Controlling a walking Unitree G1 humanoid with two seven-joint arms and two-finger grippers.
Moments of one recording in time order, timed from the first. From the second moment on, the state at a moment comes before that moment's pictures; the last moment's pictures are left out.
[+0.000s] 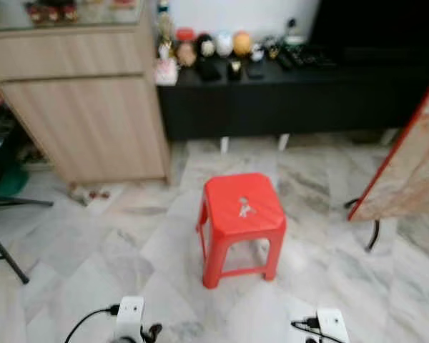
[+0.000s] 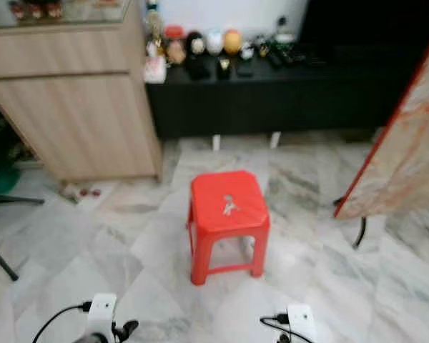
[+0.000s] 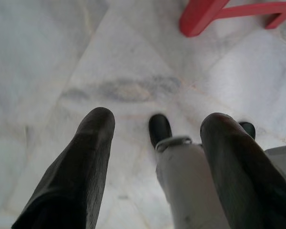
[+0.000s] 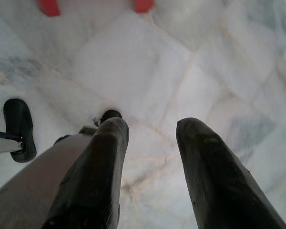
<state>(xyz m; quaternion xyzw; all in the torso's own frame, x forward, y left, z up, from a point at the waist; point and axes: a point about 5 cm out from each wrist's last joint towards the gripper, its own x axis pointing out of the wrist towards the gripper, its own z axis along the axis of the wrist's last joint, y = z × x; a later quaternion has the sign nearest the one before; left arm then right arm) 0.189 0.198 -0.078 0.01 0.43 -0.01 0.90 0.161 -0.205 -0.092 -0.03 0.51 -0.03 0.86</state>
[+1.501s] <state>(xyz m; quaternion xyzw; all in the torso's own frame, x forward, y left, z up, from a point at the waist) 0.186 0.197 -0.079 0.01 0.43 -0.01 0.90 0.162 -0.206 -0.092 -0.03 0.51 -0.03 0.86</state>
